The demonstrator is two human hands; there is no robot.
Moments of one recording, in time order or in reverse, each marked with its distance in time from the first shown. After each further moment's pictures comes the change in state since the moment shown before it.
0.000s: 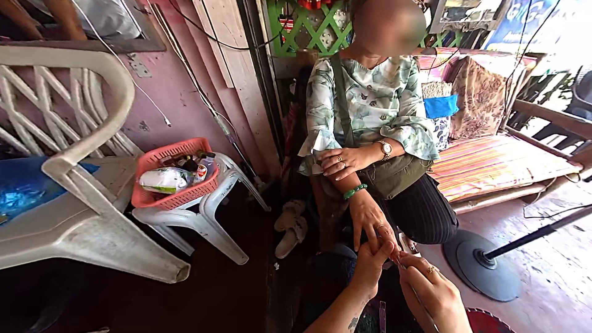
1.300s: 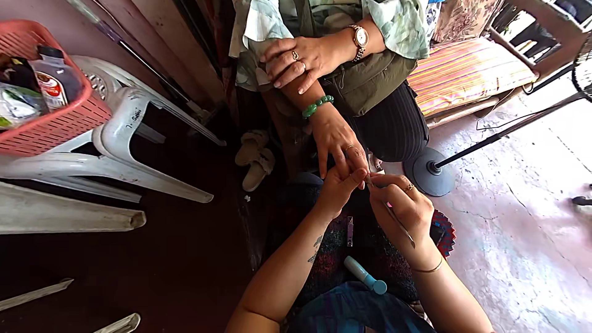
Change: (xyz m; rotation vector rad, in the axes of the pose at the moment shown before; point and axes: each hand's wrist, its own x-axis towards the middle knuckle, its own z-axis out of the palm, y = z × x) left_hand -0.002 0.013 -0.006 0.113 -0.177 0.024; right_hand 0.003 -0.007 -0.007 0.138 0.038 0.054
